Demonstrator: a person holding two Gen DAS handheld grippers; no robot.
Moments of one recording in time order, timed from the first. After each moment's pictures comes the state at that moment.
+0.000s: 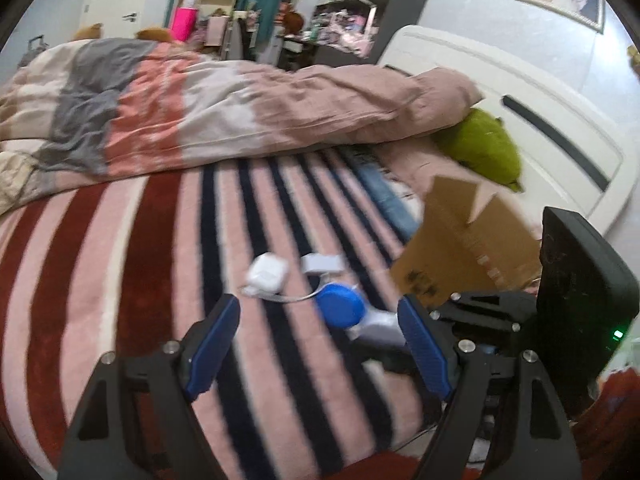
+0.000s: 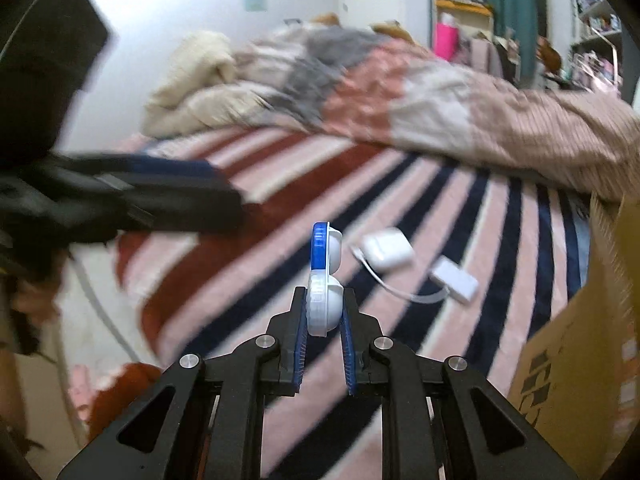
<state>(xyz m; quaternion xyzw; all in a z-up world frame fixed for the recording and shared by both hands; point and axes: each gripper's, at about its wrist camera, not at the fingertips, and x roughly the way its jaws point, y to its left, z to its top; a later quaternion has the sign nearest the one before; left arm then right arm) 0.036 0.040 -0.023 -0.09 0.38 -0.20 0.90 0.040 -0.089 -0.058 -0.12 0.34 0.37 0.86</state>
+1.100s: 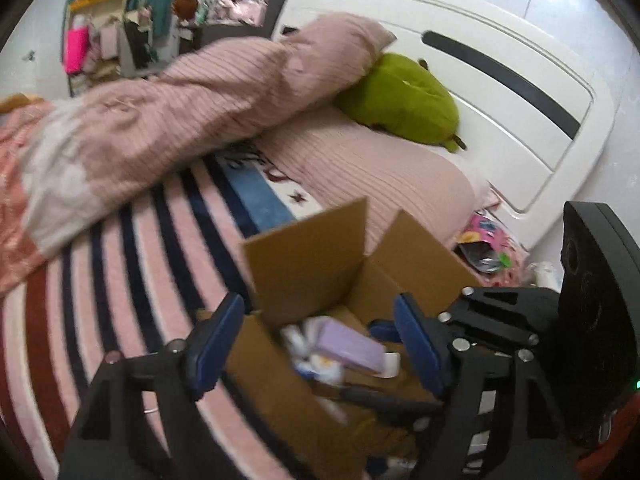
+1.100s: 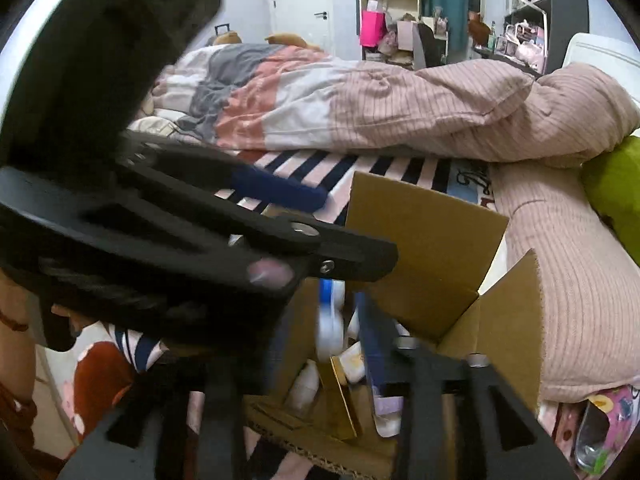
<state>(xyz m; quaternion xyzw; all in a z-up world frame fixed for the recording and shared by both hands) 0.127 -0.156 0.020 0.01 0.41 -0.29 0.86 0.077 -0.252 0.001 -0.11 0.39 0.25 0.88</state>
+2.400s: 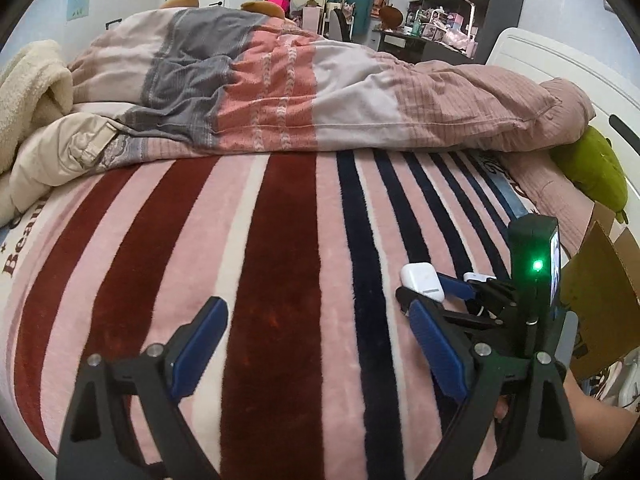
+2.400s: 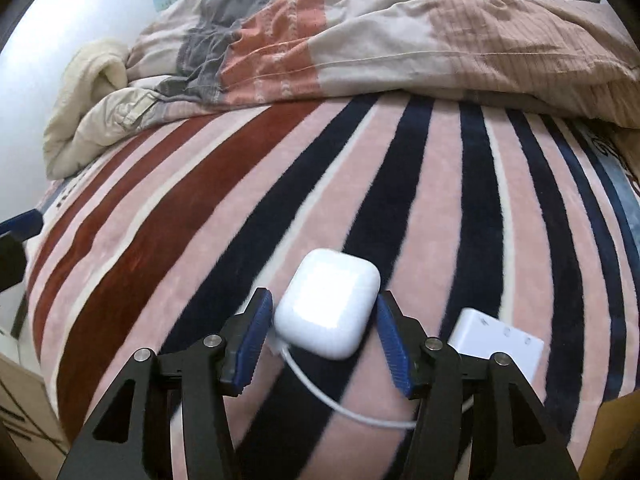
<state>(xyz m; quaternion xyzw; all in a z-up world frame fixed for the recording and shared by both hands) 0.093 0.123 -0.088 -0.08 0.41 0.00 0.91 0.181 -0.036 -0.163 -0.06 0.43 0.24 0.87</state>
